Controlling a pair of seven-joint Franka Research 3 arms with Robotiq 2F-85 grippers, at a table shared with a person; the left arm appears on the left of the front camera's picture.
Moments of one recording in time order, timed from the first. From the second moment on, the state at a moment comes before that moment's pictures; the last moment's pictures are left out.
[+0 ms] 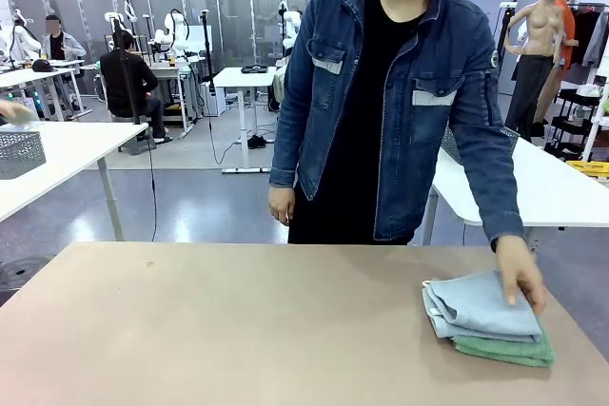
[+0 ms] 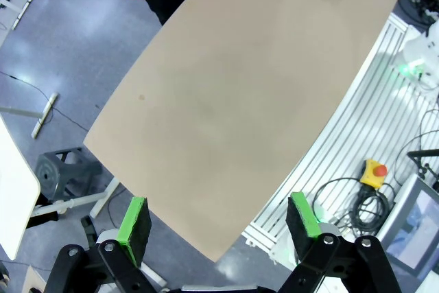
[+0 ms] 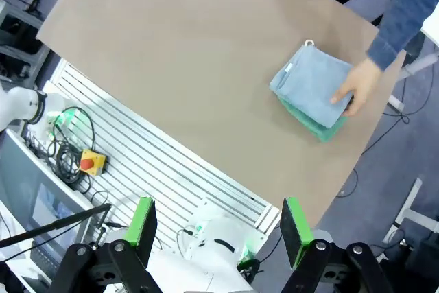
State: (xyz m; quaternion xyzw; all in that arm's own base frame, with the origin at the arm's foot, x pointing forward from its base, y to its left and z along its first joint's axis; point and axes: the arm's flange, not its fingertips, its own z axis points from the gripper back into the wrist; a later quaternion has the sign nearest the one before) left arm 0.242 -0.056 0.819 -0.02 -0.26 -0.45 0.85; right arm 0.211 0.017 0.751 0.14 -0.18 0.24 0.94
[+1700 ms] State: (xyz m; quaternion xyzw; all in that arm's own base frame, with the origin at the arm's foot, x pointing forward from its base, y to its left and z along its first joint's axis) left arm 0.242 -0.056 0.819 -0.02 -0.26 -0.45 0.85; right arm 0.211 0.014 0.752 0.14 -0.18 0.24 0.94
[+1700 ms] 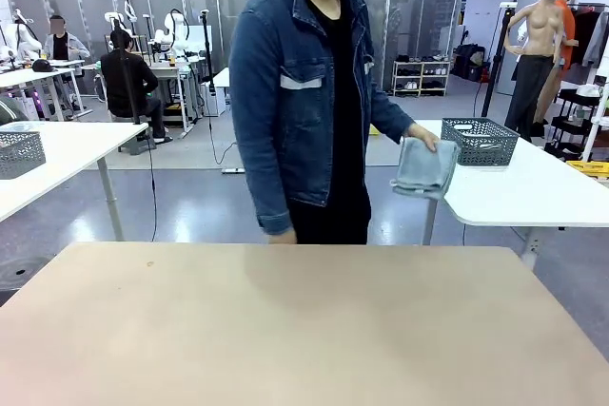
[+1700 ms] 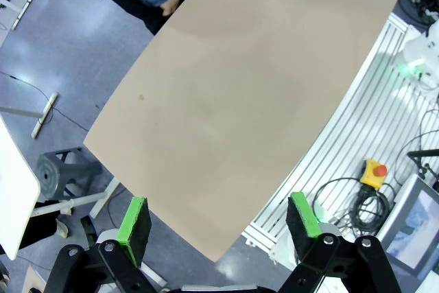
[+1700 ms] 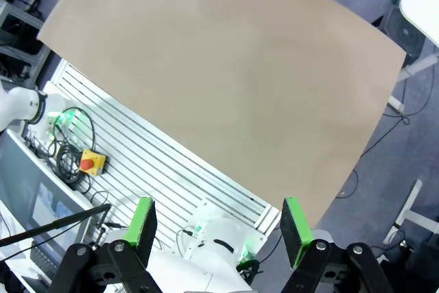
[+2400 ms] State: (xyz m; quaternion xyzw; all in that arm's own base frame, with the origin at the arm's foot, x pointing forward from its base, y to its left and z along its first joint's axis) left arm 0.242 -0.056 0.819 -0.02 -0.26 -0.45 0.85; right arm 0.211 0.014 0.752 0.14 -0.18 0.24 0.94
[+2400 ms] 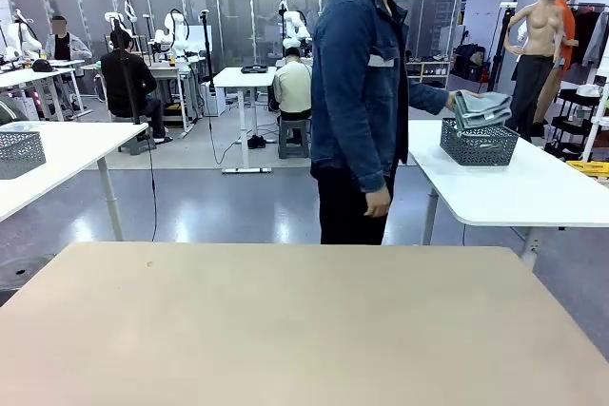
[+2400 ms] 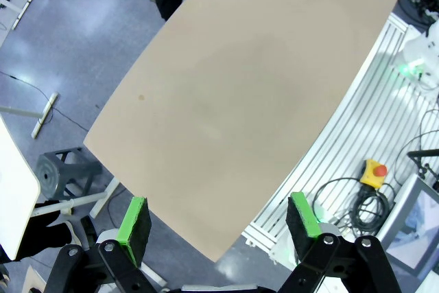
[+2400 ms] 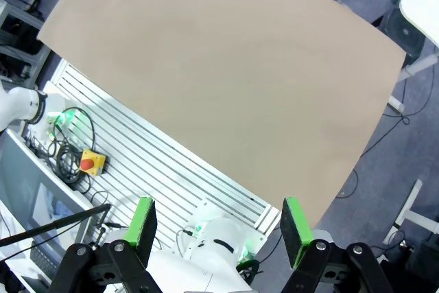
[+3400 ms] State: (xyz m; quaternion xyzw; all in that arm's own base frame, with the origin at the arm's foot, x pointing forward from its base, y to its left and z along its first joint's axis) left arm 0.242 -0.056 0.819 -0.02 -0.26 -0.45 0.85; right arm 0.211 0.014 0.752 0.14 -0.18 0.24 0.94
